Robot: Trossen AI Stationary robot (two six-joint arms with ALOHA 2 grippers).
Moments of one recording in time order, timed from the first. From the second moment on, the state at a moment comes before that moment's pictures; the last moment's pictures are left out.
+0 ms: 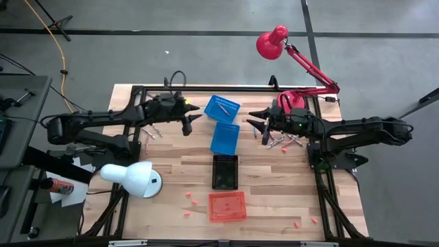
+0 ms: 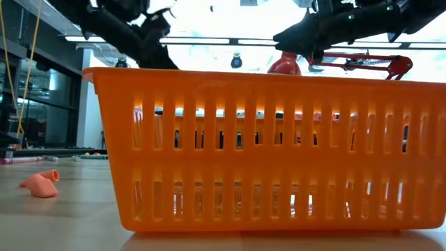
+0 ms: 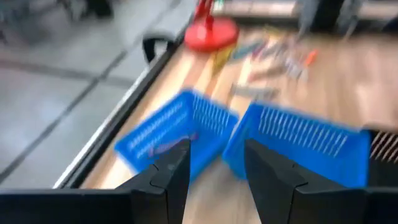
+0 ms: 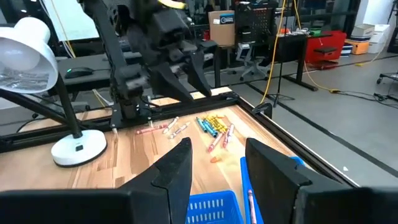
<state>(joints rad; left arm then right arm) 0.37 1.15 0.69 -0.02 -0.04 0.12 -0.15 1.02 0.51 0.43 0.13 0.07</state>
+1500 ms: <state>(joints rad) 0.55 1.78 0.98 -0.71 -0.34 0.82 -0.16 1.02 0.51 0.36 0.13 0.10</state>
